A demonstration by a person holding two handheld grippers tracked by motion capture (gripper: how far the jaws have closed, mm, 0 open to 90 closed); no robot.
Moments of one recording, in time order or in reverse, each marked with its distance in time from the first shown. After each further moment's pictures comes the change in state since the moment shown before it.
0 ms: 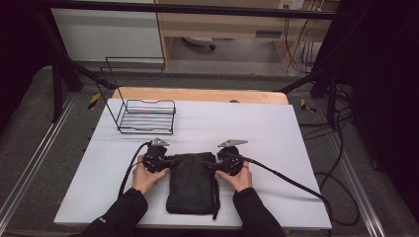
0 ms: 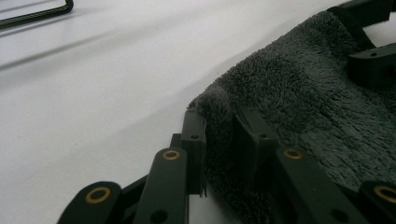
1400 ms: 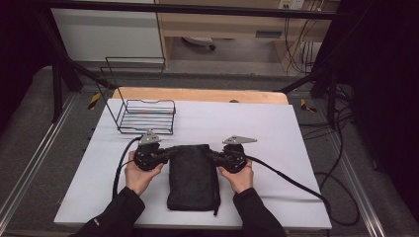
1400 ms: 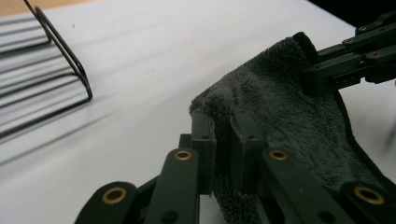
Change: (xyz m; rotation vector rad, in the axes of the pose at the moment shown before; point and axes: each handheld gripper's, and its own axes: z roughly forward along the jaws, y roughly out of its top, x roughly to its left) left arm -0.020 0.020 -0.059 -0.207 -0.033 0.084; right arm 0.017 0.016 -0.039 -0.159 0.089 0.018
